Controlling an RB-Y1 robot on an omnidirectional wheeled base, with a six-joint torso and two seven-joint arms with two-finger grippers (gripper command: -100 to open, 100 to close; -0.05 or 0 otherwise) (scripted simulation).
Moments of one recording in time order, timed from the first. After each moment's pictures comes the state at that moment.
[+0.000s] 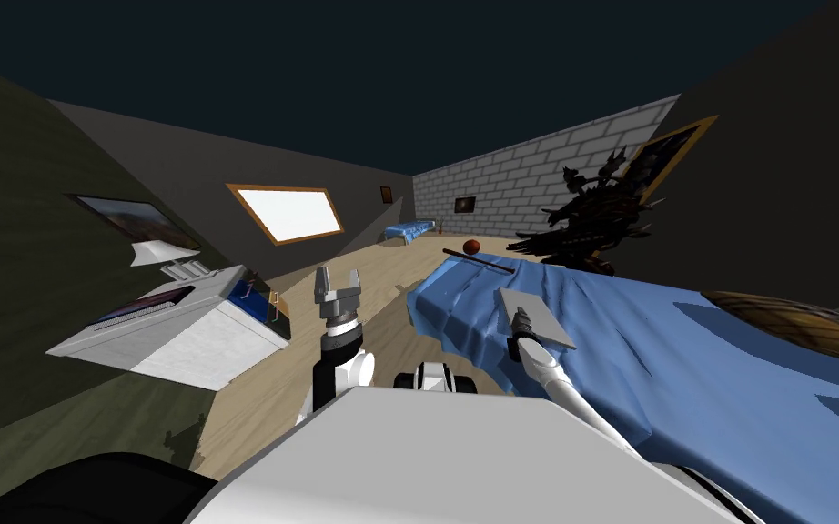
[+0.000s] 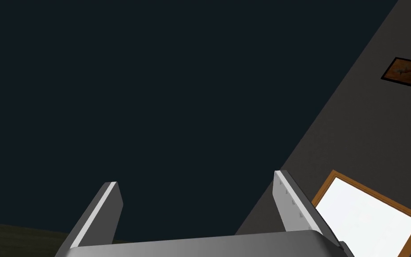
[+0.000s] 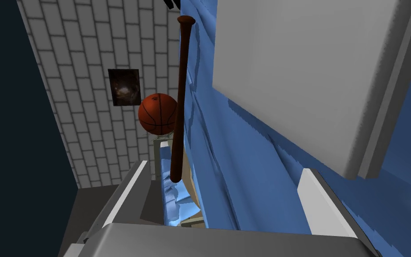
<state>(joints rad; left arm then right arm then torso) 0.48 -0.04 -0.07 -2.31 0.07 -0.62 0.02 -0.08 -0.36 -0.03 -1.01 1.50 0.36 1.17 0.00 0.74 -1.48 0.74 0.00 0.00</state>
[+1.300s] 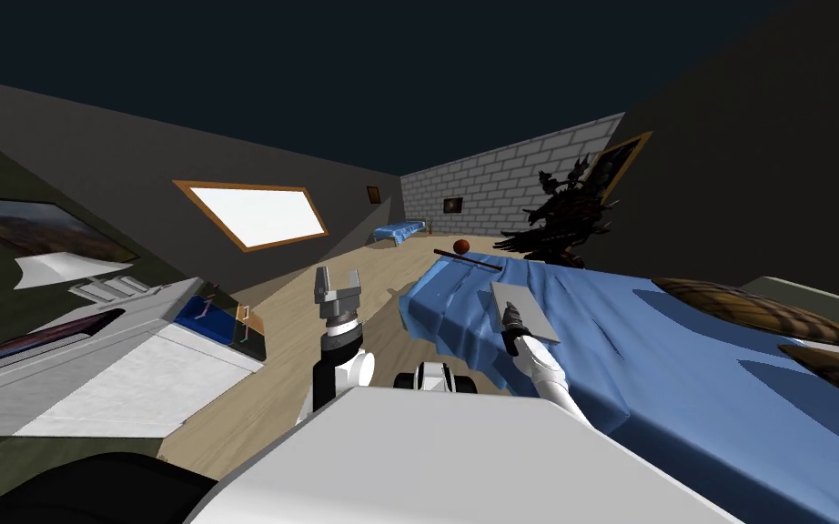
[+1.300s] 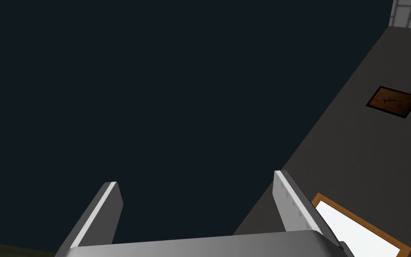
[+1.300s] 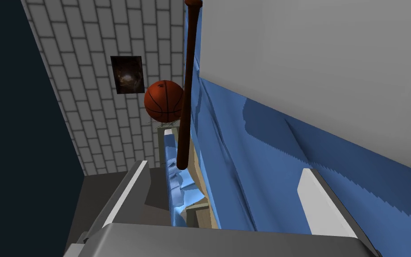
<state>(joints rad) 0.48 -0.04 -0.07 -2.31 0.07 -0.62 0.02 -0.04 -0.19 -0.24 -1.18 1.36 0.11 1.59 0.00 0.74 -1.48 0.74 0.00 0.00</state>
